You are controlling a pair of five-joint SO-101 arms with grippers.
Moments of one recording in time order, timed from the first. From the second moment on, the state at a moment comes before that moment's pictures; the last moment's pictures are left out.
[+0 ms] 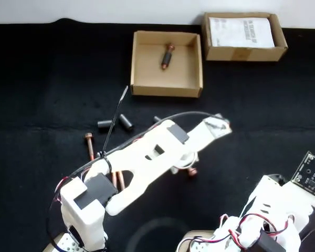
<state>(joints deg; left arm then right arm) 39.7 14.7 15.7 55.3 -13.0 34.6 -93.1 51.4 86.0 6.3</state>
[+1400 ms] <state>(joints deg) 46.1 20.0 5.7 63.2 -27.6 35.3 -93.2 55.6 82.6 6.3</state>
